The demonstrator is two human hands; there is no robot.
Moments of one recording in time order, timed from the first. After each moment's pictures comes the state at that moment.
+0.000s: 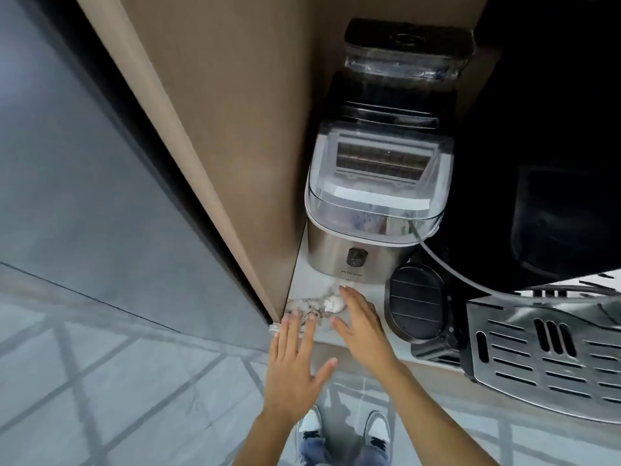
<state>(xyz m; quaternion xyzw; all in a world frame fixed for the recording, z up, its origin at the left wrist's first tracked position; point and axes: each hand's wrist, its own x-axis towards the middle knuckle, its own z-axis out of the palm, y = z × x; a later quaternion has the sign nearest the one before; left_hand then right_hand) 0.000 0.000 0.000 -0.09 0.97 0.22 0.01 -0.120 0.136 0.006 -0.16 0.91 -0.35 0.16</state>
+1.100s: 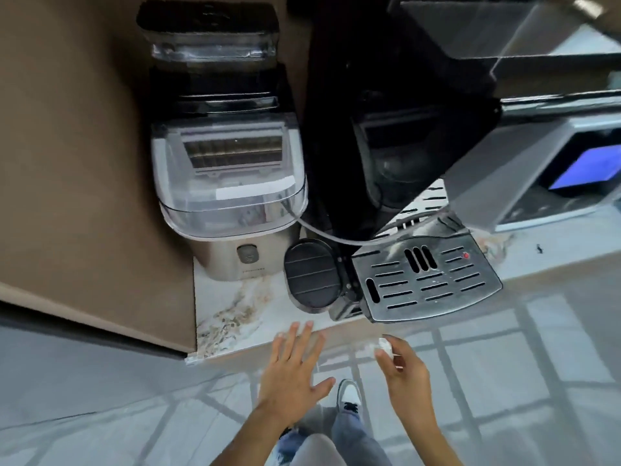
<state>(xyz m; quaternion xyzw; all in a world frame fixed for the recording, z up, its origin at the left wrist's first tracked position) -0.024 0.079 -0.030 0.24 0.95 0.10 0.15 0.016 0.286 0.042 0.27 0.82 -0.50 -0.02</state>
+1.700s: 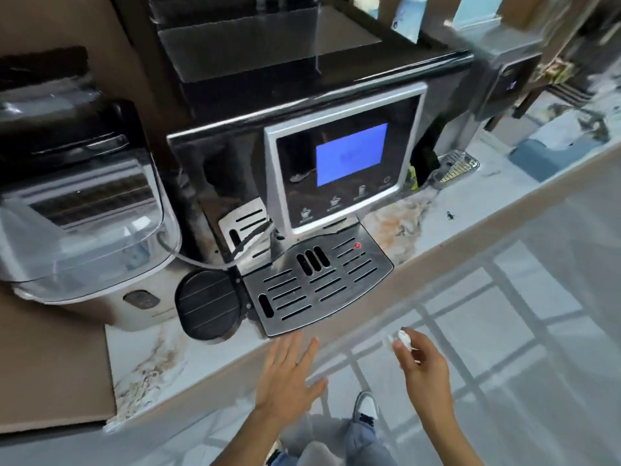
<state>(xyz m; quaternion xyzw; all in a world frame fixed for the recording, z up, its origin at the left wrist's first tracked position) -0.031 0.199 -0.013 0.32 0.93 0.06 0.18 0.067 0.421 0.053 0.38 0.75 -0.52 -0.13</state>
